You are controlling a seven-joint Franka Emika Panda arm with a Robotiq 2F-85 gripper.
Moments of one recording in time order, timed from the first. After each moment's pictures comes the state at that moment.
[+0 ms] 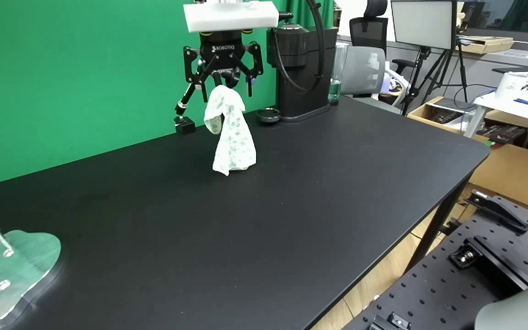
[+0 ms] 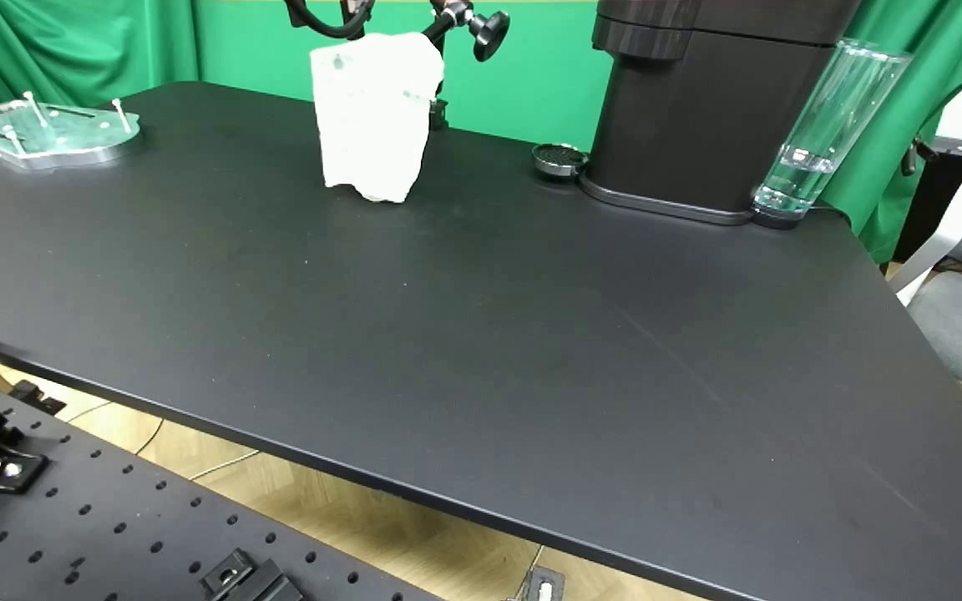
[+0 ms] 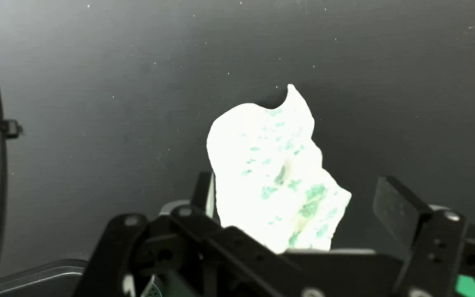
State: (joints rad) arm 0.12 0.17 0.10 -2.14 -0.10 2.38 0.54
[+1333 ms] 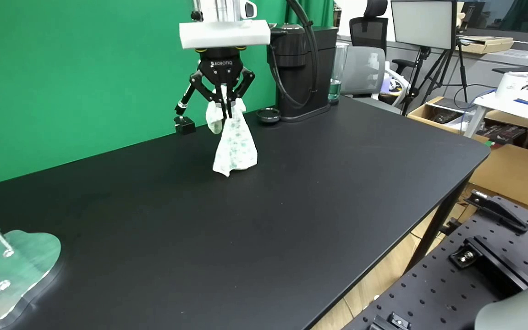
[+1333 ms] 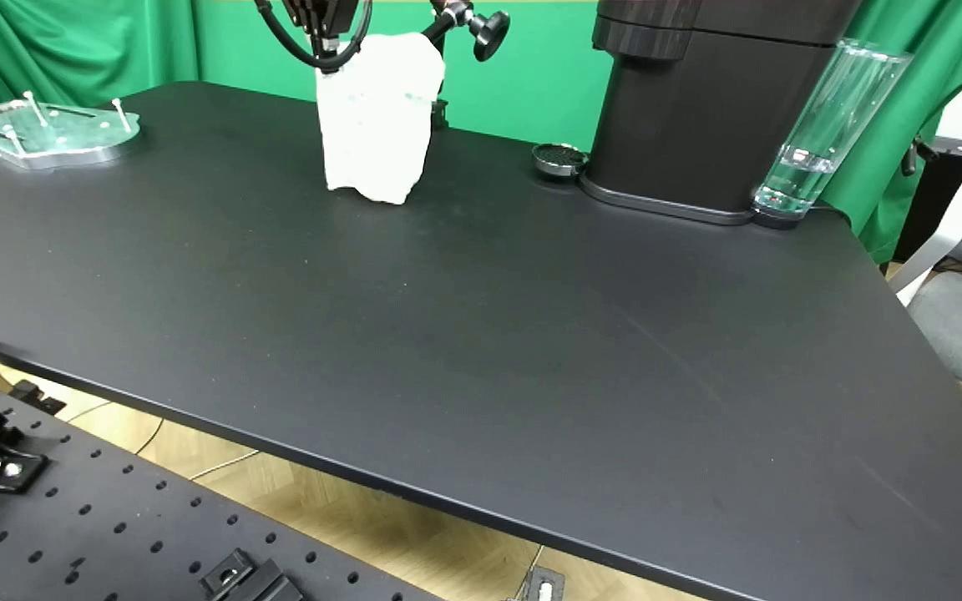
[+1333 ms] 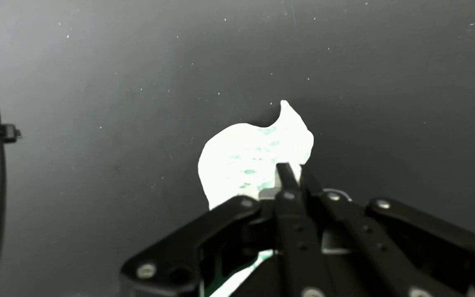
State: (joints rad) arm 0.15 0.24 0.07 -2.11 -0.05 2.38 0.59
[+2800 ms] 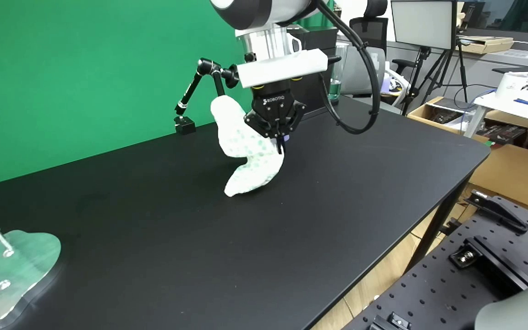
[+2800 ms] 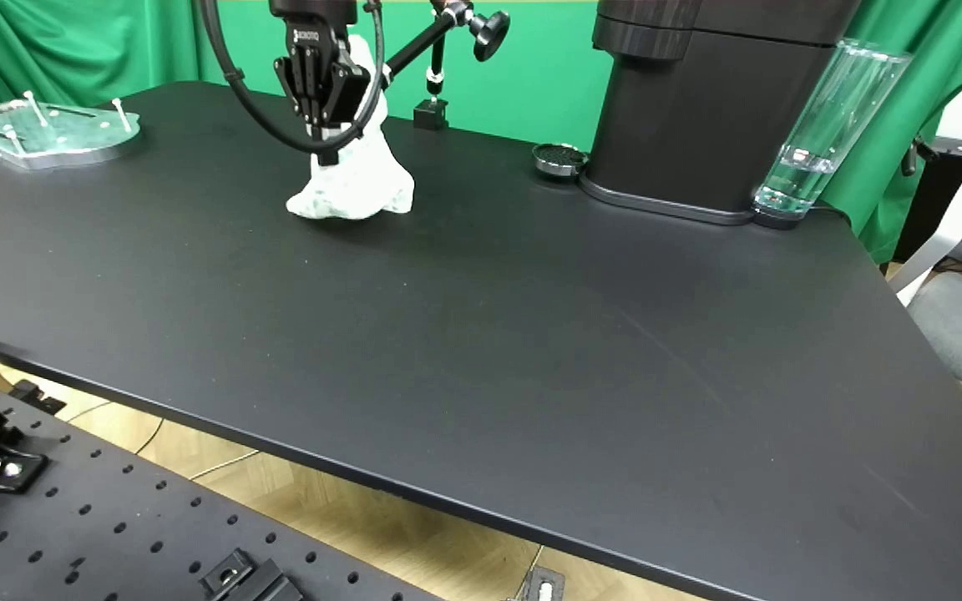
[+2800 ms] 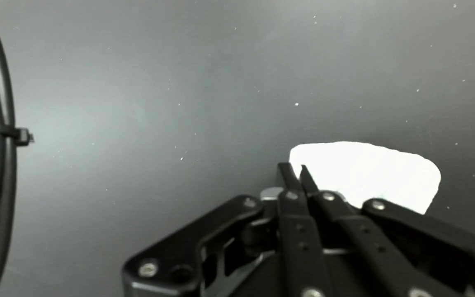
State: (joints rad) arm 0.12 0.18 0.01 -2.34 -0.06 2.31 0.53
